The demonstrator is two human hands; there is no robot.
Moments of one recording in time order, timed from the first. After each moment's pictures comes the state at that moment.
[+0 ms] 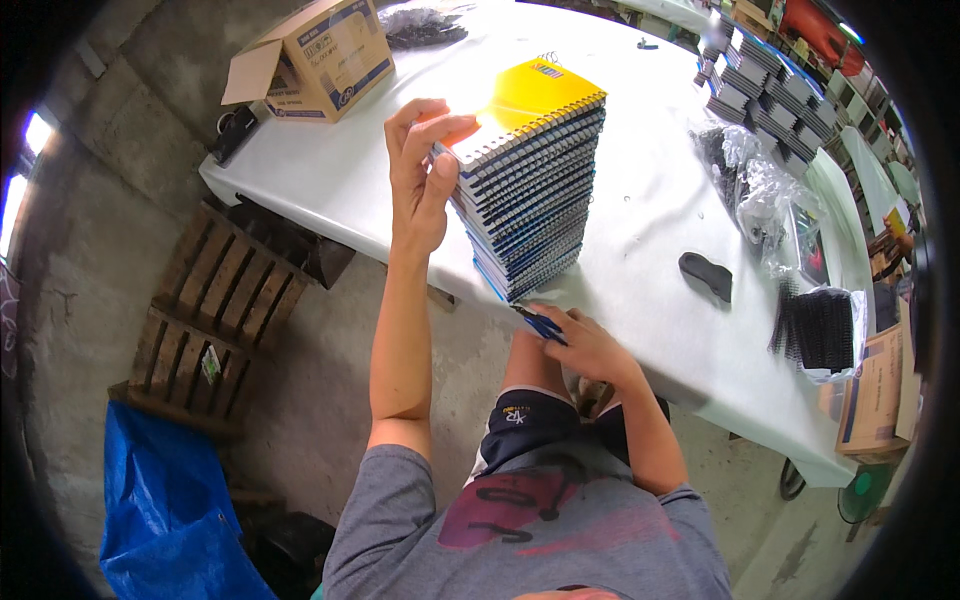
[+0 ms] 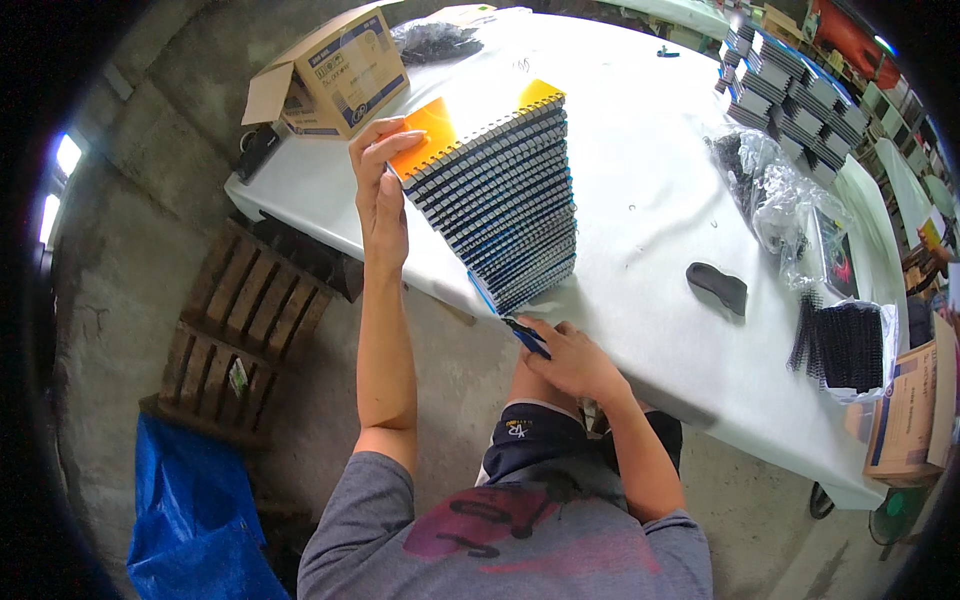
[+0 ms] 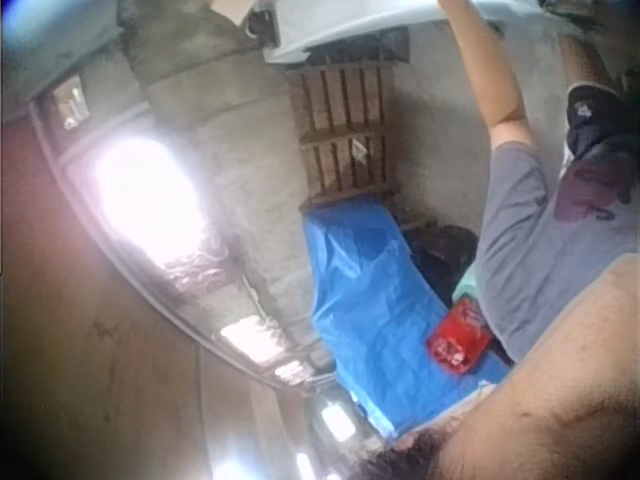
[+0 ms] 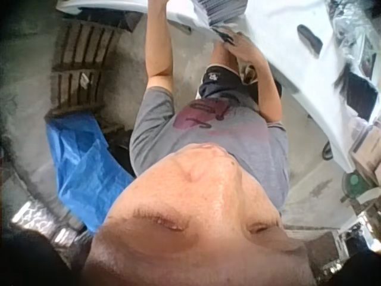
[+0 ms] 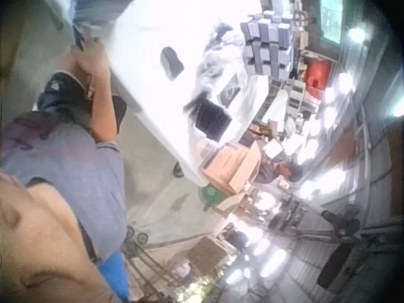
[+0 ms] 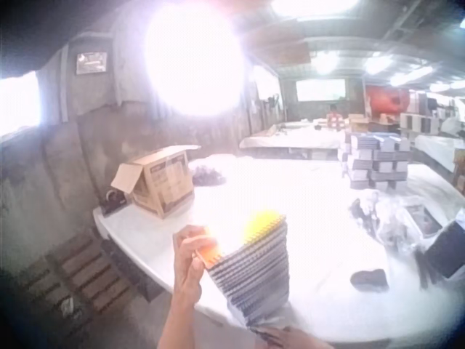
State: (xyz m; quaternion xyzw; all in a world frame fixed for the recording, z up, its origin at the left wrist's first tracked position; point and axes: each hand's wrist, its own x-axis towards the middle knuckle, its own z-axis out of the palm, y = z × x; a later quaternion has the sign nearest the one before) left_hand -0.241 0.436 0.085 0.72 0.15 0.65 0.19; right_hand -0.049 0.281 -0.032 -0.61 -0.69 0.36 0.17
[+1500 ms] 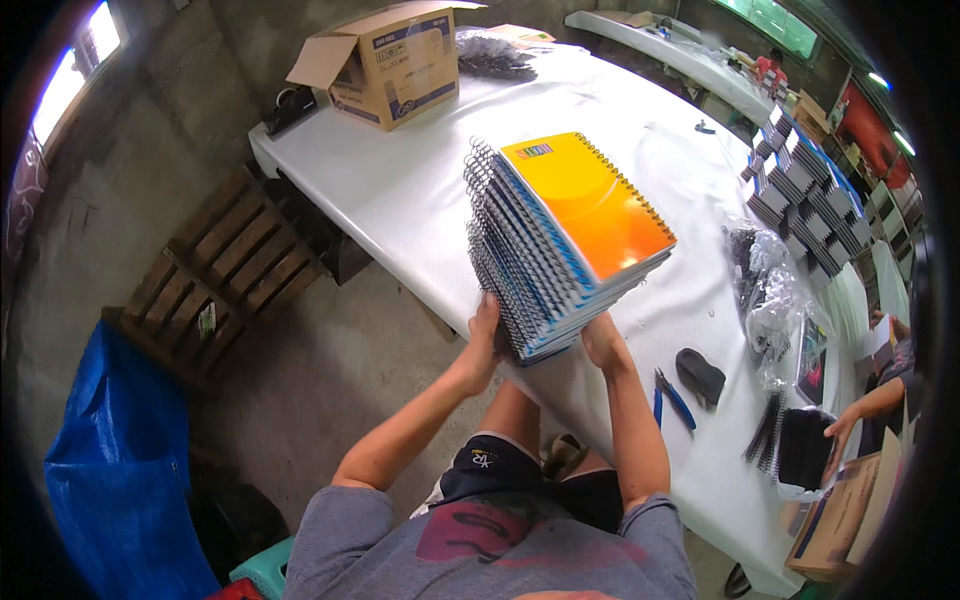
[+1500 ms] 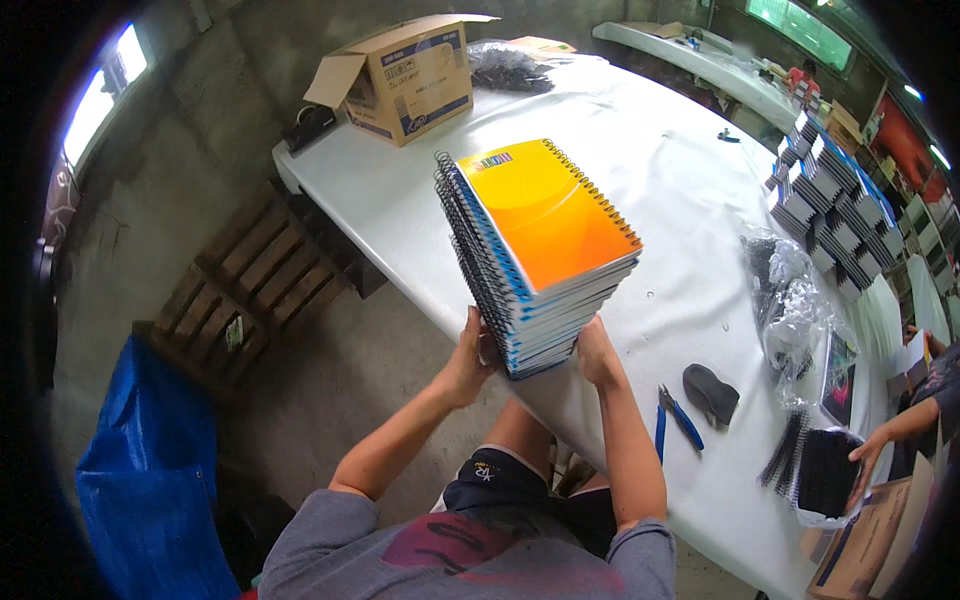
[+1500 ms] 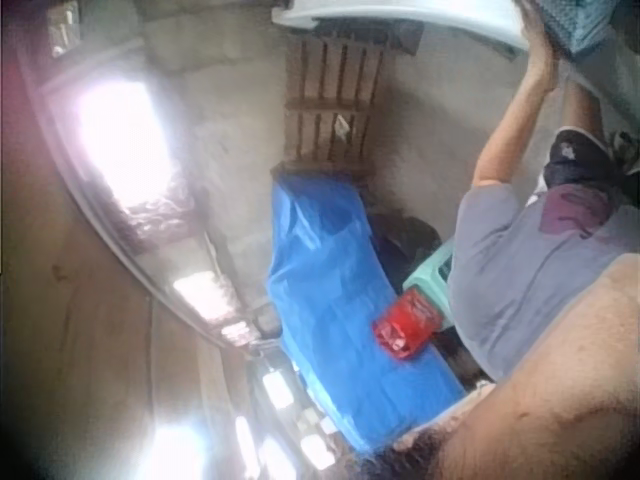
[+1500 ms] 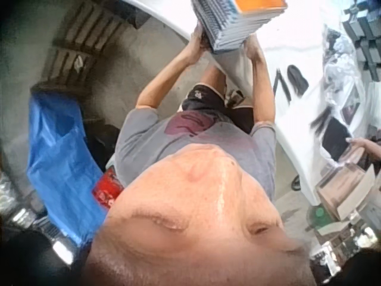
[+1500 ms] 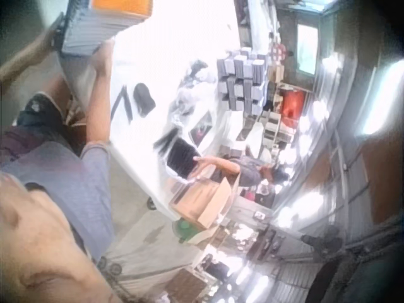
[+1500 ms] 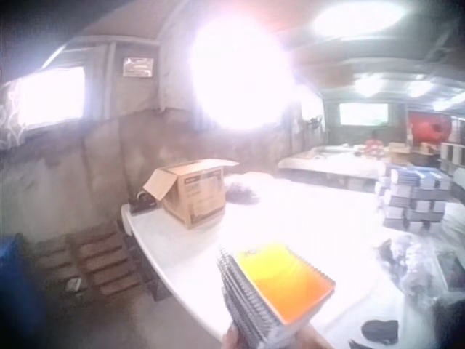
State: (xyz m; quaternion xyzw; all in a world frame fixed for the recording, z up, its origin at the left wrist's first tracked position) left_hand -0.194 0.361 -0.032 0.32 0.45 0.46 0.69; right_hand -0.001 0.412 -0.080 -0.33 -0.45 0.65 0.51
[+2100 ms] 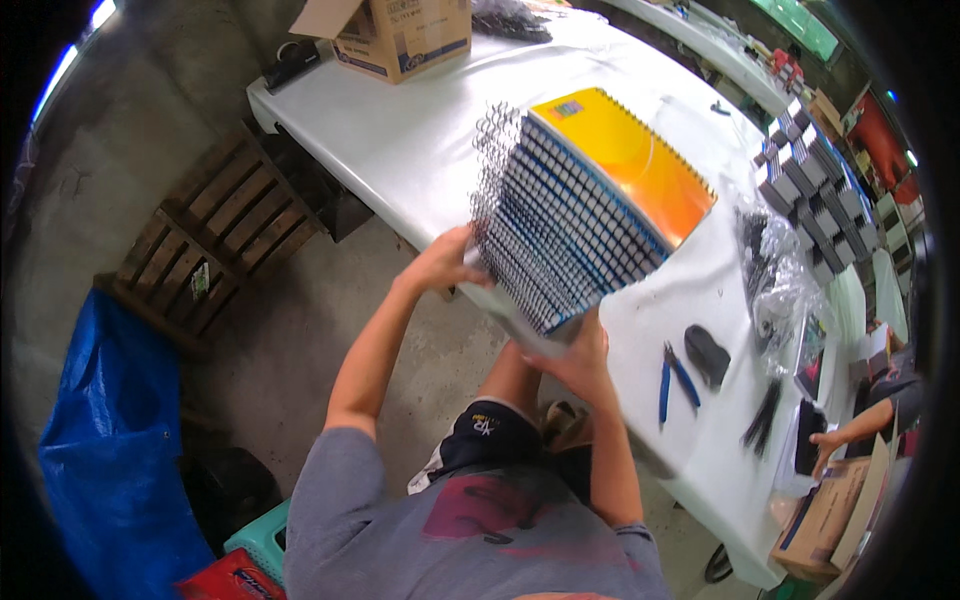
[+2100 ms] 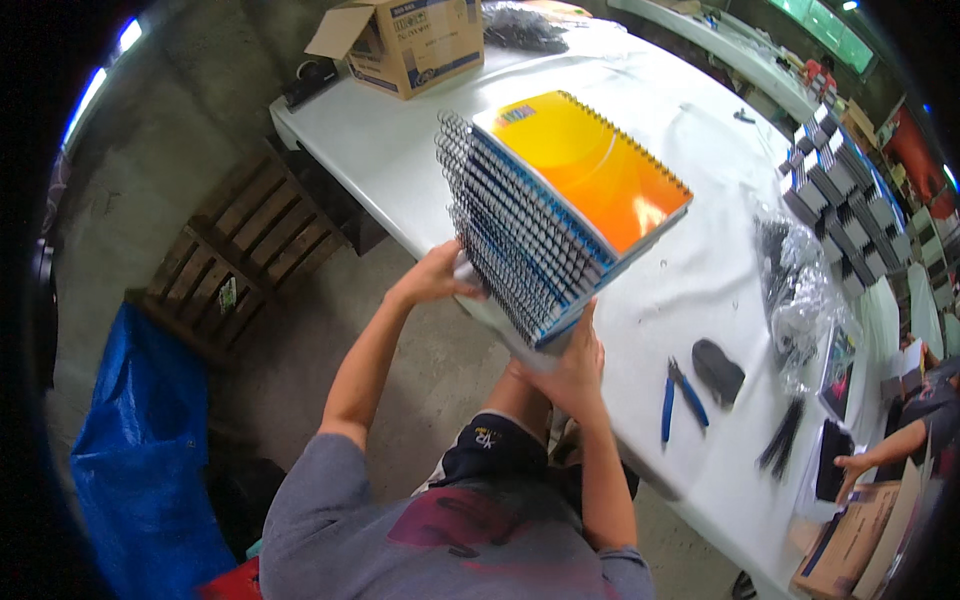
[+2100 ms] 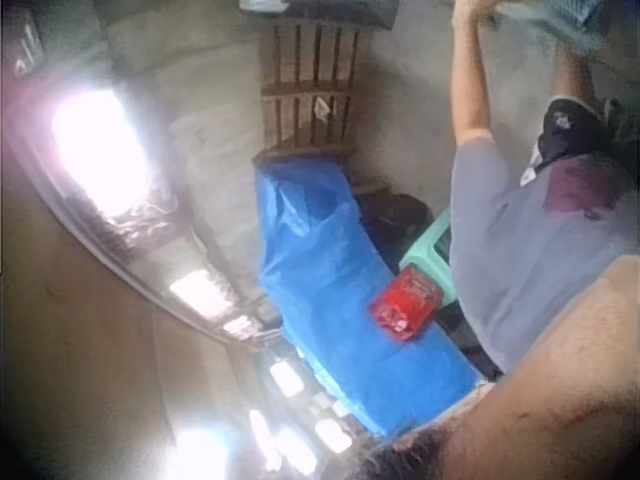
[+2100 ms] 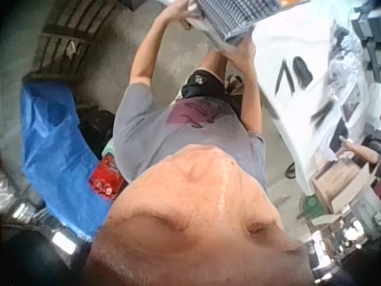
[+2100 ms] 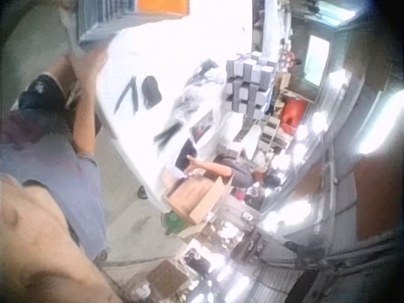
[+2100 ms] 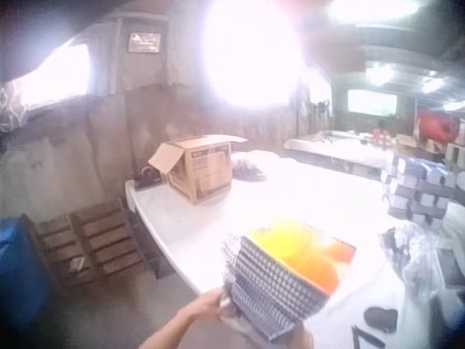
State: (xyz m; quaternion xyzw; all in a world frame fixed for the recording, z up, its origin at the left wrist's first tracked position) left_hand -0.291 0.440 -0.053 0.79 0.43 0.29 0.32; right_hand -0.040 0.312 -0.065 -0.61 -0.69 0.22 0.33
